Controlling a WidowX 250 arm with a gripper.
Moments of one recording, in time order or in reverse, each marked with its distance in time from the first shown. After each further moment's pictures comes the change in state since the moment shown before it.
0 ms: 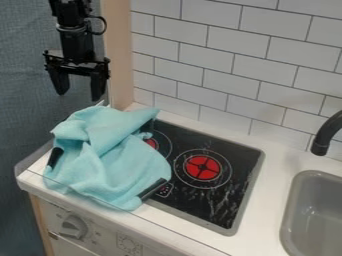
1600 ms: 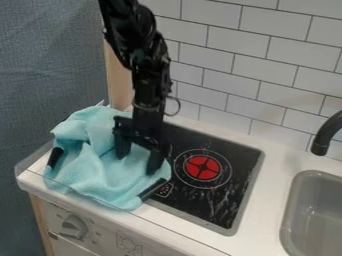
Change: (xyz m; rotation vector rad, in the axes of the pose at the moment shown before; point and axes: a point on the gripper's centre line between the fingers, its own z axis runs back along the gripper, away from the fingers) arm -0.047 -0.114 -0.082 0.046 0.111 -0.307
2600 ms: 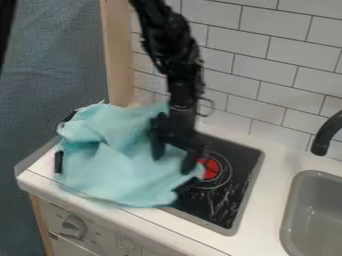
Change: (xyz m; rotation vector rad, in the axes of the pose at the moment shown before) arm 0.038 -0.058 0.003 -0.077 -0.031 -0.074
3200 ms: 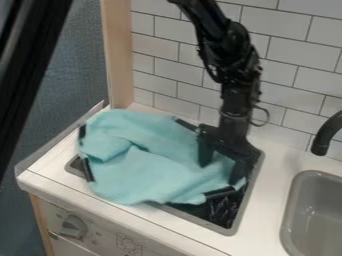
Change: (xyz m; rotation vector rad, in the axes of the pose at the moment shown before) arm 0.021 -0.073 0.000 -0.029 0.013 -0.166
